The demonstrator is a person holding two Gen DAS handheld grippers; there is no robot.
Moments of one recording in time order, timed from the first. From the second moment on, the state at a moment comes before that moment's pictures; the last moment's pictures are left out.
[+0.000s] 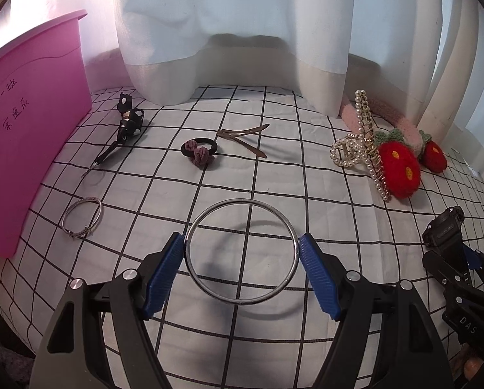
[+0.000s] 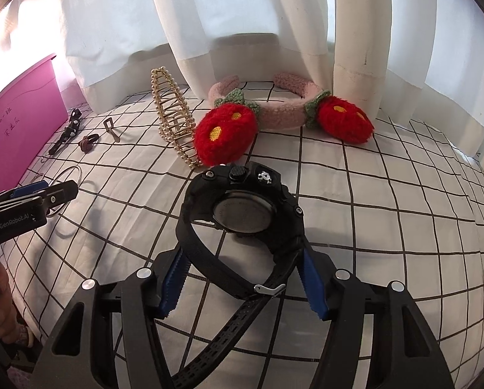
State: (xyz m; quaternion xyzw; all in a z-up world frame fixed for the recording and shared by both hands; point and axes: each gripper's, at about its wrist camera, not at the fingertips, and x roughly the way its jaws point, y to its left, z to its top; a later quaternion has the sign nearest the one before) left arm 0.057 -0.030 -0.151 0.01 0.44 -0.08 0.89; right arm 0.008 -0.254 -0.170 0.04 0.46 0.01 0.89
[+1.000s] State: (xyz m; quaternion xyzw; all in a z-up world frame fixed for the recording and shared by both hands) left arm 0.005 0.046 0.042 -0.04 0.34 0.01 0.94; right arm 0.029 -0.193 0.004 0.01 0.36 0.15 0.92
